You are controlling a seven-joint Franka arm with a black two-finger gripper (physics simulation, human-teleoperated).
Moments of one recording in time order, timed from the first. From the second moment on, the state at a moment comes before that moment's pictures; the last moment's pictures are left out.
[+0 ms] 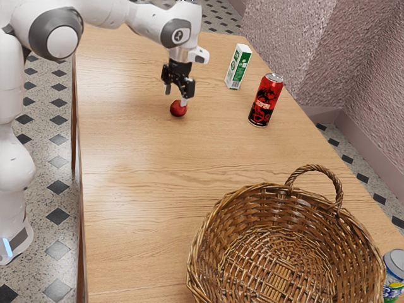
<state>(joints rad) 0.51 0.11 0.03 -1.84 -0.08 1.94 0.14</state>
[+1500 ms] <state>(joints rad) 0.37 0.08 0.01 -1.67 -0.02 1.84 0.11</state>
